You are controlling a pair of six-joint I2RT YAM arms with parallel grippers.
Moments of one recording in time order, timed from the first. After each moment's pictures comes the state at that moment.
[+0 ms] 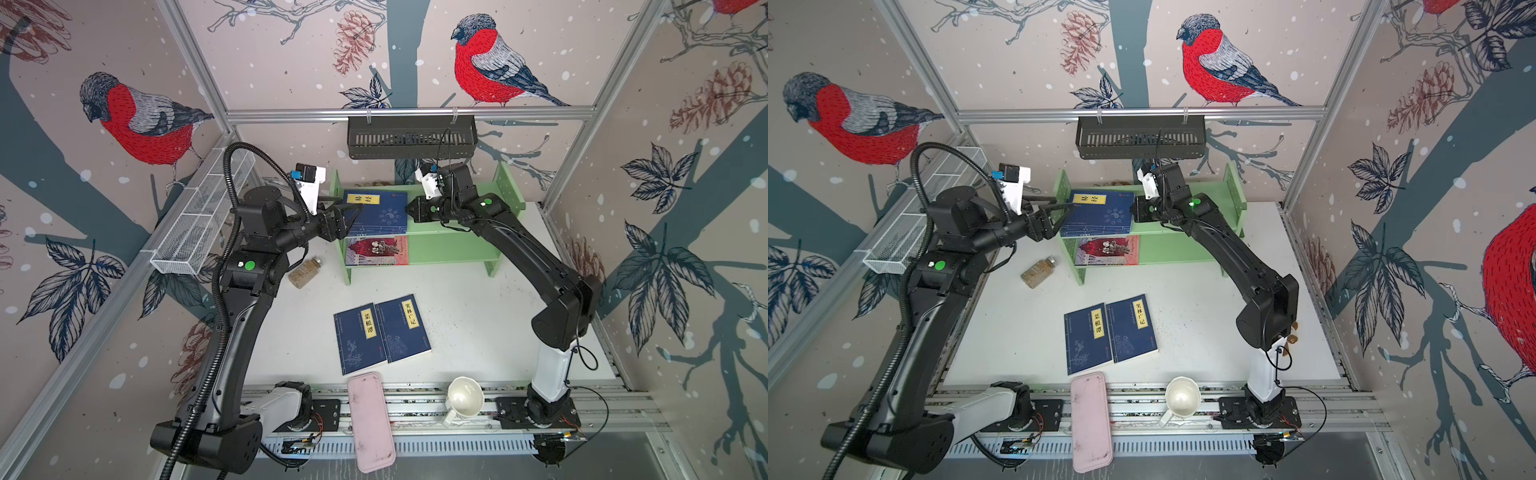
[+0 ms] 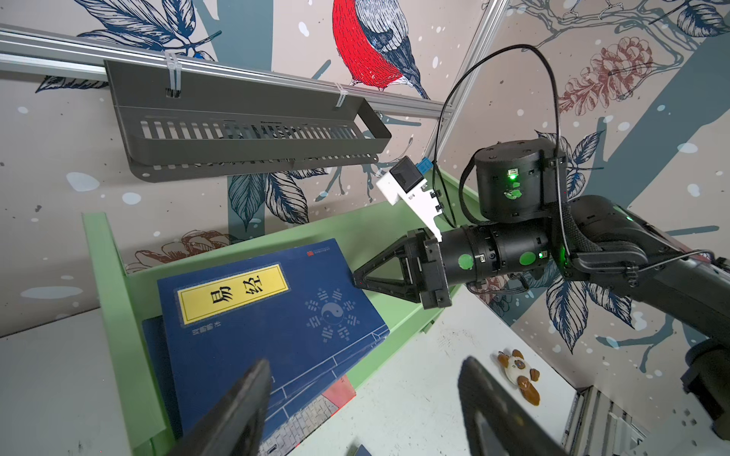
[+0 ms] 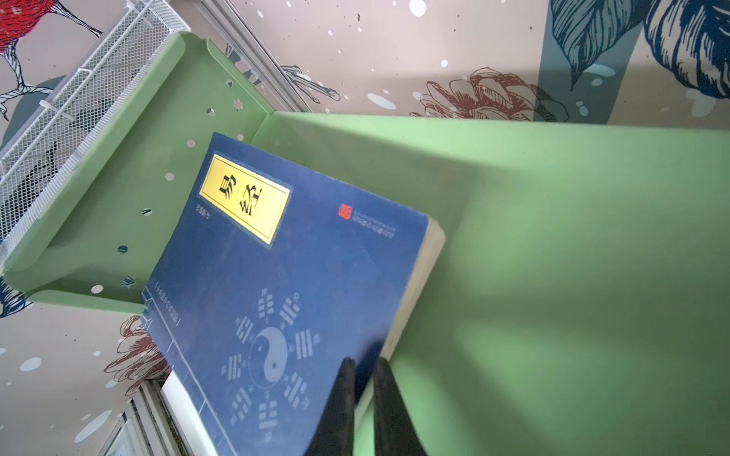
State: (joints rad) left arm -0.15 1.16 1.46 -0.47 0.62 -0.18; right arm 0.59 1.89 2.01 -0.67 -0.30 0.36
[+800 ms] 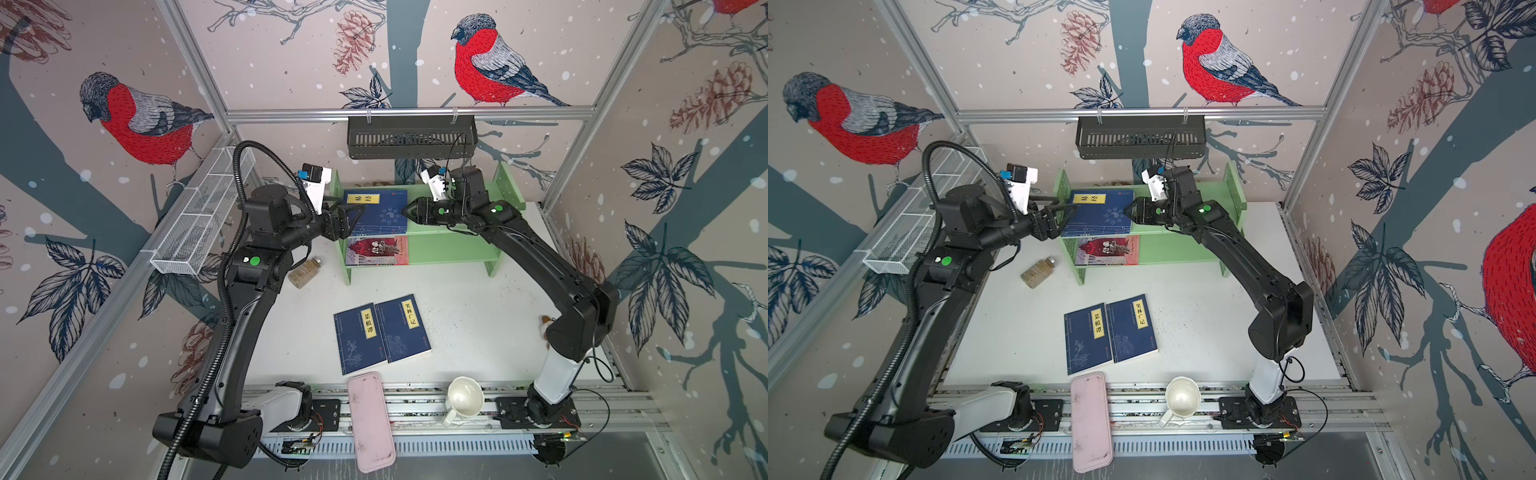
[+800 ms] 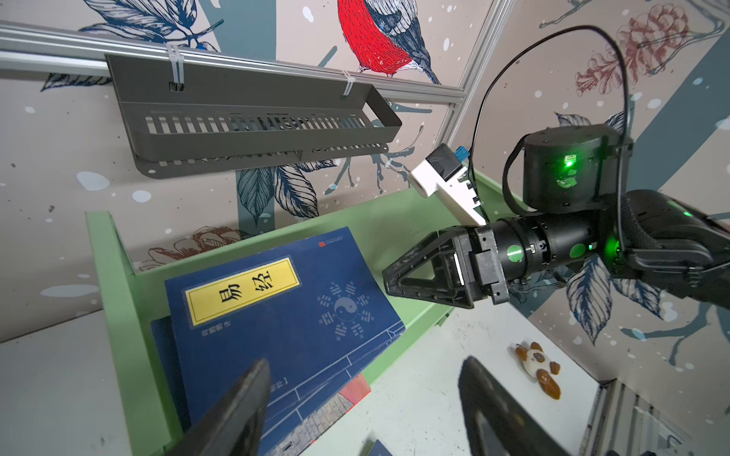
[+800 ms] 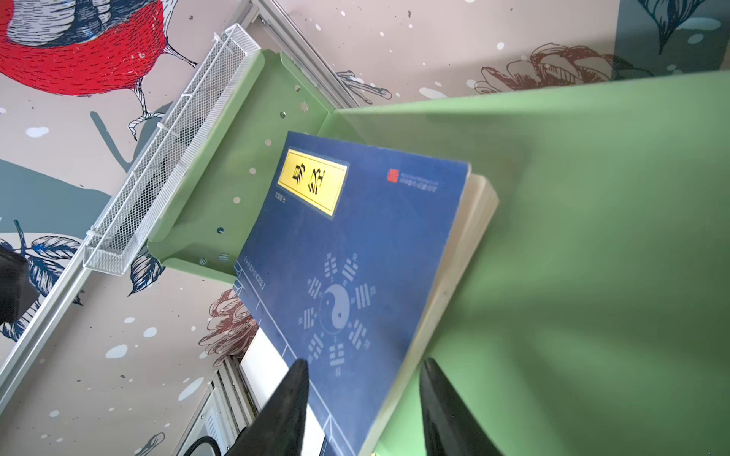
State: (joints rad) left arm -0.19 1.21 1.50 -0.49 0.55 -0.10; right arm 0.56 1.80 1.86 -0.54 -0.48 0.47
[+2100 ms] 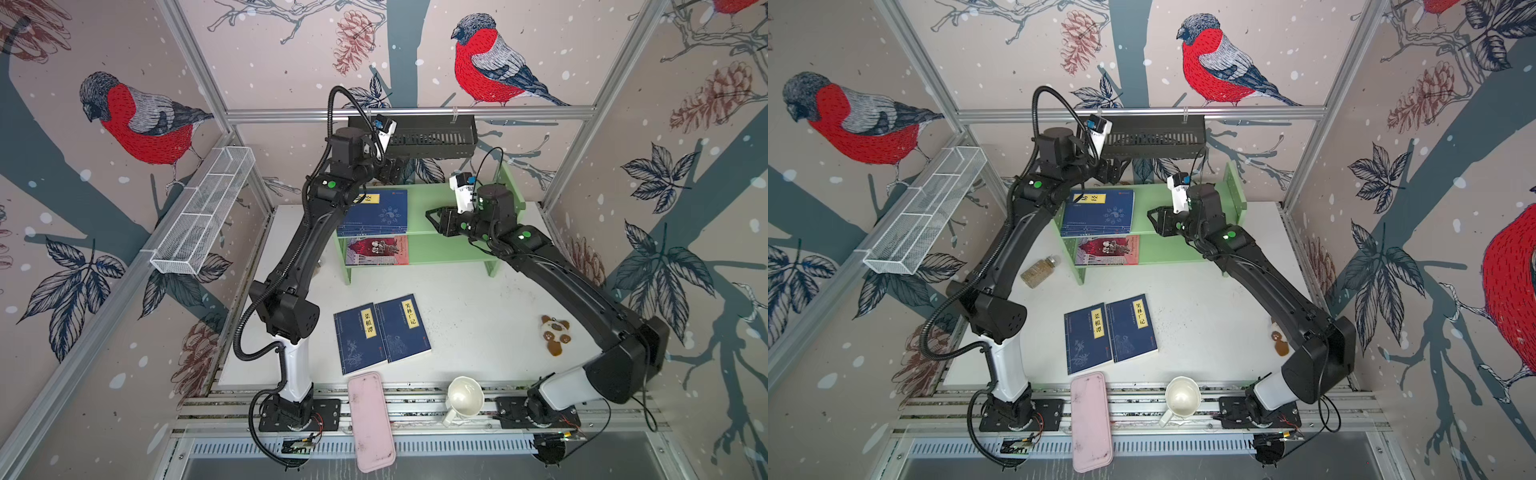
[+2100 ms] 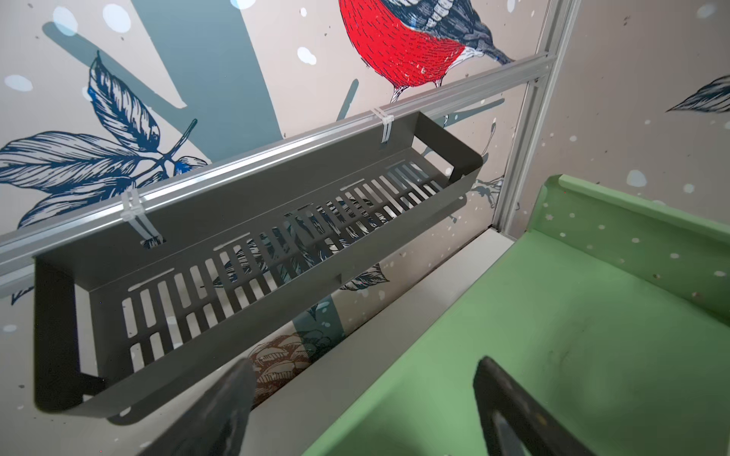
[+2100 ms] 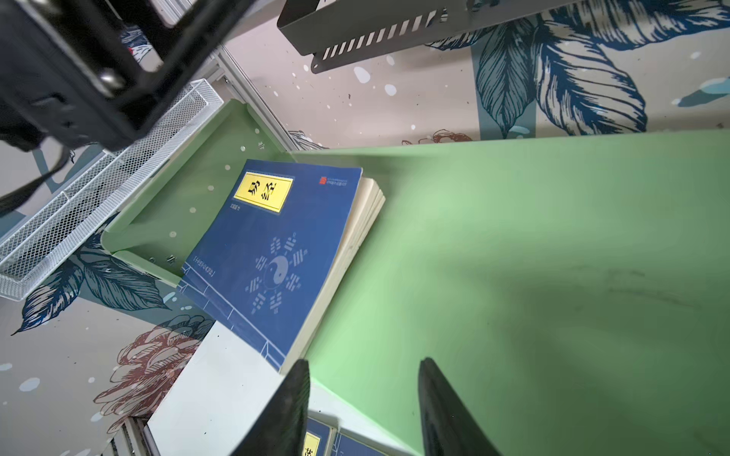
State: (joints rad) left arm -0.40 1.97 2.28 -0.49 0.20 0.19; right arm 0.54 1.46 1.44 -0.34 -0.23 0.37
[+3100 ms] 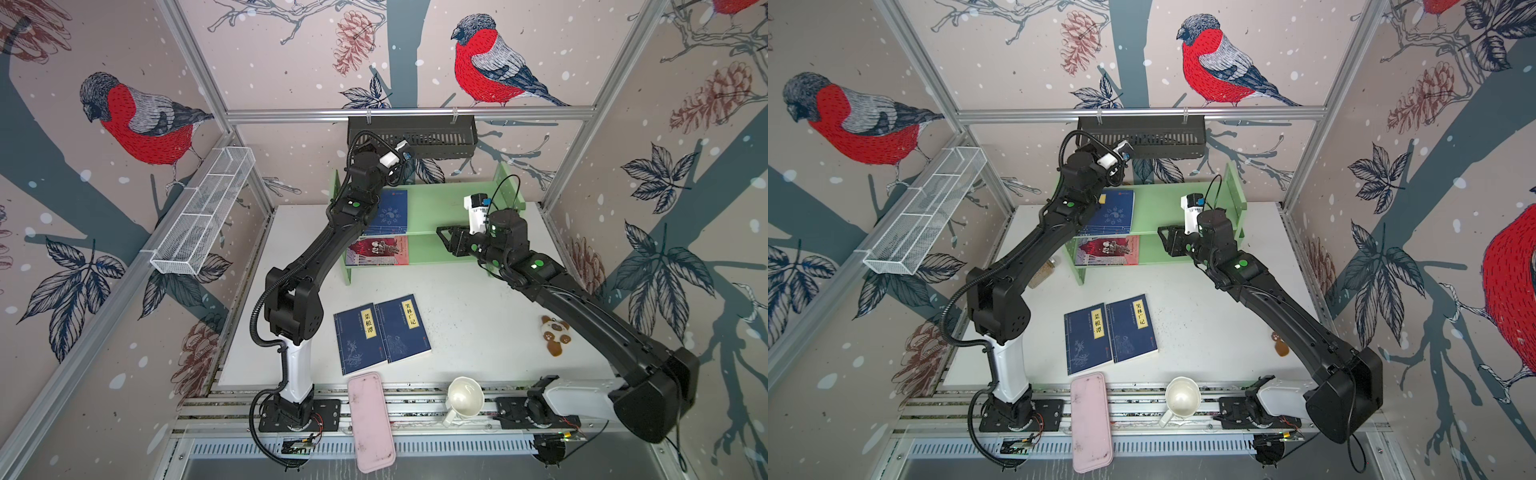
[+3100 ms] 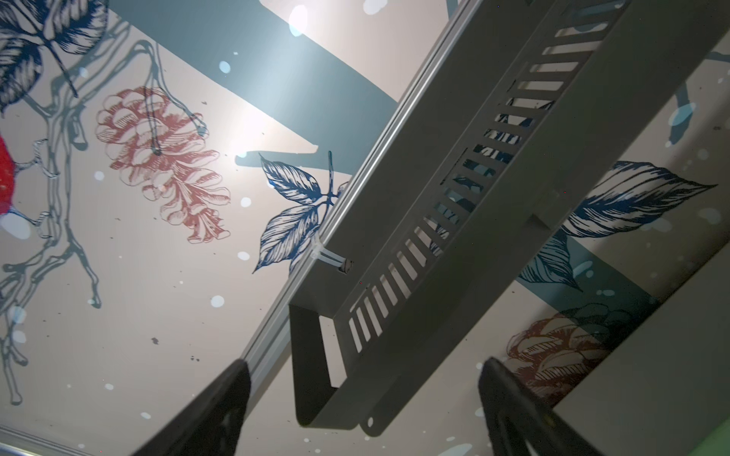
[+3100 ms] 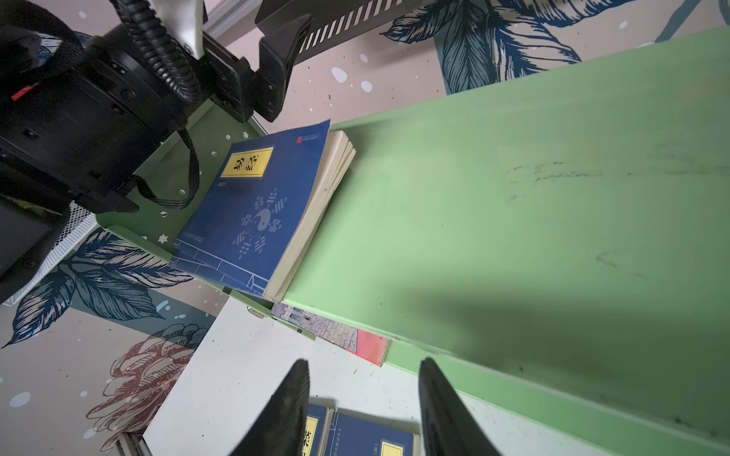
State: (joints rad) left arm -0.44 1.97 1.92 0.14 -0.29 0.99; right arm 0.57 1.29 1.19 -0.23 -0.16 0.44
